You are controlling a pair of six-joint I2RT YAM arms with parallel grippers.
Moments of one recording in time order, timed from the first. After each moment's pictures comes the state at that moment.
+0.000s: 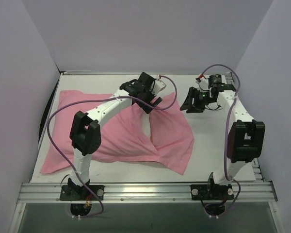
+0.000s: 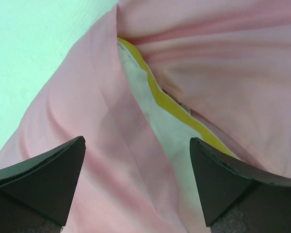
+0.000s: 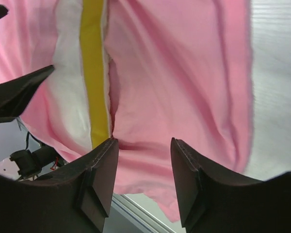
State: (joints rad) left arm -0.67 2.03 1.86 -0.75 -0.07 0.24; right arm -0.02 1.71 1.38 -0.81 -0.63 0.16
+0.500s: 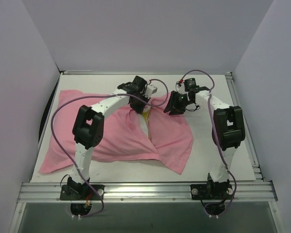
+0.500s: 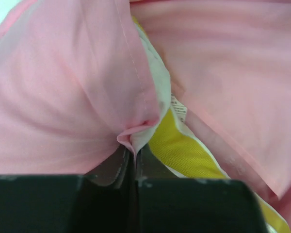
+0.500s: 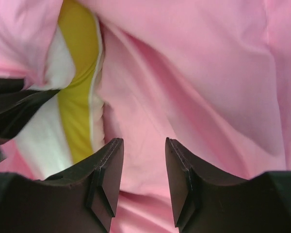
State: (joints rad) left arm -0.61 2.19 1.87 -0.76 0.02 0.09; right arm 0.21 1.96 1.42 -0.57 -0.52 0.40
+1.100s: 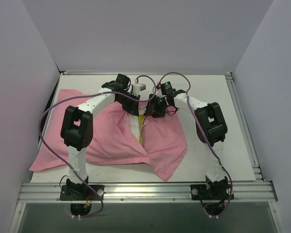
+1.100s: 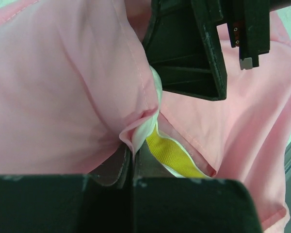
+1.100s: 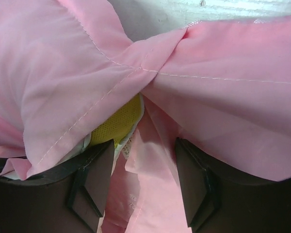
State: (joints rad) left arm -0.43 2.05 1.68 -0.73 0.51 0.09; right arm 0.43 2.15 1.55 -0.41 -0.44 0.54
